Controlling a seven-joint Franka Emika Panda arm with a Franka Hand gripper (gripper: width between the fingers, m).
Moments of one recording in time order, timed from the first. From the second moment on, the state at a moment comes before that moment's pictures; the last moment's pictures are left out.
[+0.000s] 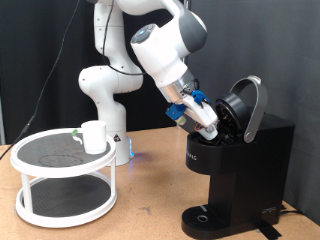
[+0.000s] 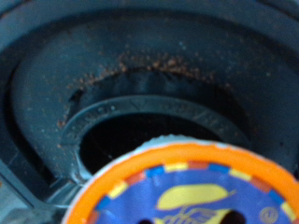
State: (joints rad) arm 0.16 -0.13 -0.11 -2.35 0.79 2.27 2.03
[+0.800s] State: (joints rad) arm 0.16 -0.09 -0.11 -2.35 0.78 2.30 2.03
